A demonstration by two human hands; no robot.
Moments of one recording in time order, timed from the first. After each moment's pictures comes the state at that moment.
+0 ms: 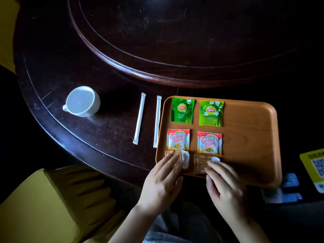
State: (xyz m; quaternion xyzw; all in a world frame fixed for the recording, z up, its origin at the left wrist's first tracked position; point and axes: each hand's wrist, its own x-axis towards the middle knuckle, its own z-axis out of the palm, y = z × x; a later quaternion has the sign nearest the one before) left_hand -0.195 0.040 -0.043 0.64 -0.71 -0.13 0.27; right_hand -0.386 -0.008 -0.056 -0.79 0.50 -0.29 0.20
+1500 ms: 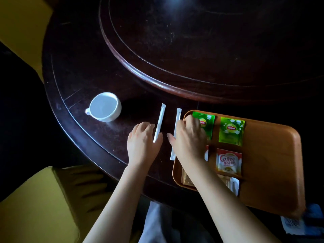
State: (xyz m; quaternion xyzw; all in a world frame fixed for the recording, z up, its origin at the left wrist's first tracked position) left_hand -0.090 -0.048 -0.019 0.85 -0.49 -0.06 0.17; right_hand -0.200 -0.106 -0.005 -0.82 0.55 -0.09 0.13
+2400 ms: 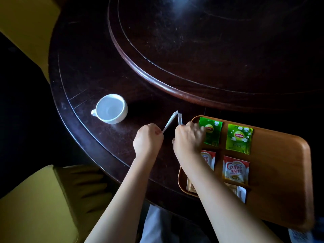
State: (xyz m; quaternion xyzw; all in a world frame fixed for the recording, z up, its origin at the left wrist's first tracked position) left_hand -0.081 -0.075 -0.014 0.91 -0.32 -0.19 0.19; right_hand -0.165 -0.124 -0.028 -0.82 0.56 0.07 0.05
